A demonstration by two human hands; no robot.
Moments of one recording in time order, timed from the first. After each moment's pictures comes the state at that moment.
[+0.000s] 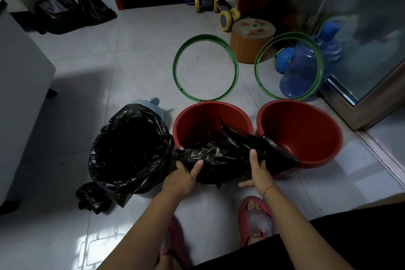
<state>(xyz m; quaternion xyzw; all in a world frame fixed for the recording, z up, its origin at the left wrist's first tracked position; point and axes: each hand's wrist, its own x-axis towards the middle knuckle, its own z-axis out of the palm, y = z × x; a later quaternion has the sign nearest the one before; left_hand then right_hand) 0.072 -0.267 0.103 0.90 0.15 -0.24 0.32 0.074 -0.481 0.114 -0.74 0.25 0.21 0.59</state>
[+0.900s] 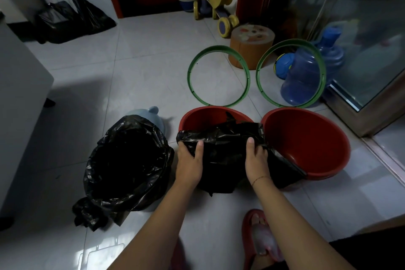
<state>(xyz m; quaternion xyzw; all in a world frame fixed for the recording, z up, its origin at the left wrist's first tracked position) 0.125 -0.296 0.125 0.81 0.17 -0.02 0.56 0.131 -0.460 0.122 -0.81 0.24 0.04 0.54</state>
